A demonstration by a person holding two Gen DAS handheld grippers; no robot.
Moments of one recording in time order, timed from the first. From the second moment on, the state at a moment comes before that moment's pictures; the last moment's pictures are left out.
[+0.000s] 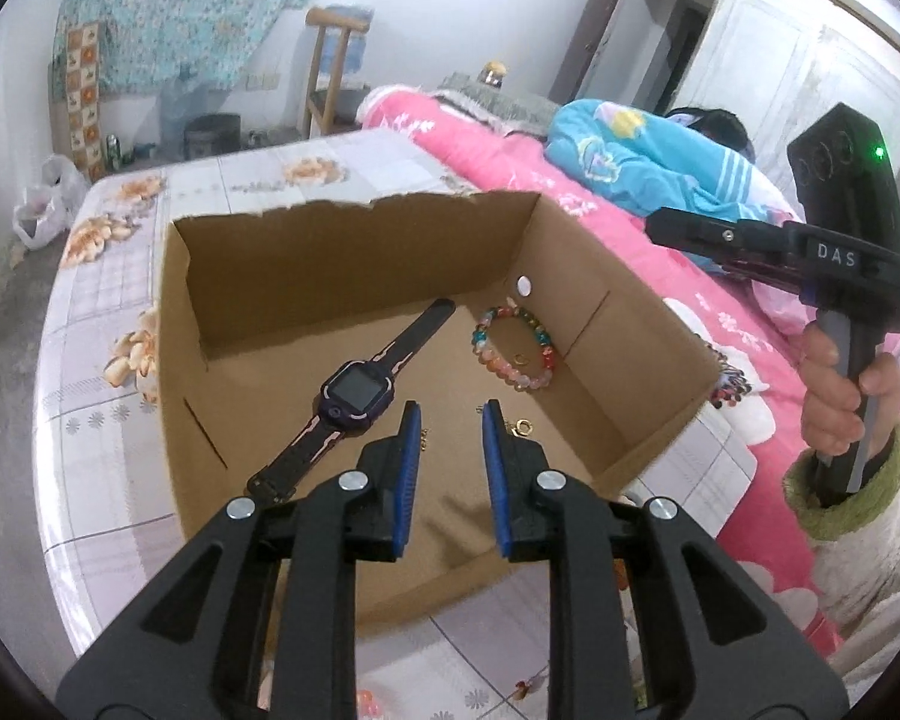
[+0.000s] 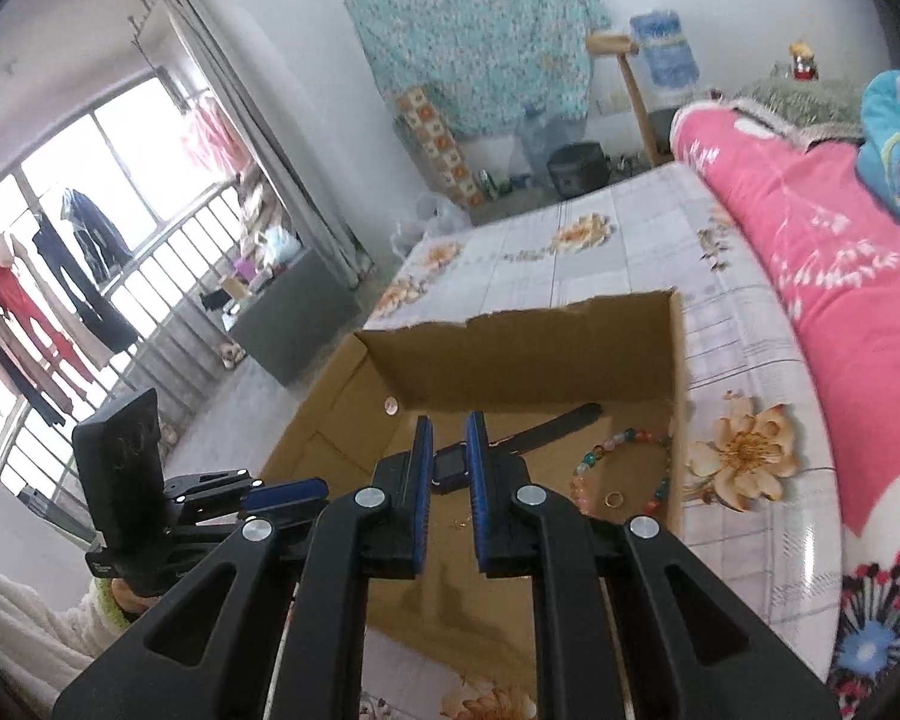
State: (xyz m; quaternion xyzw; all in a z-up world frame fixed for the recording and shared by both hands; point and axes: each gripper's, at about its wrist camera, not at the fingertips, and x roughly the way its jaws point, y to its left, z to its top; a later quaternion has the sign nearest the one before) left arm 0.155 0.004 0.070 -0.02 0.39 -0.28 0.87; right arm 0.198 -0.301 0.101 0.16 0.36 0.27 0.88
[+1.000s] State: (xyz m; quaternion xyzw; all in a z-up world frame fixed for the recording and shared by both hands) left arm 0.075 -0.080 -0.033 0.13 0.40 -0.30 0.85; right arm 0.097 -0.290 -0.036 0.15 0.46 0.17 0.86
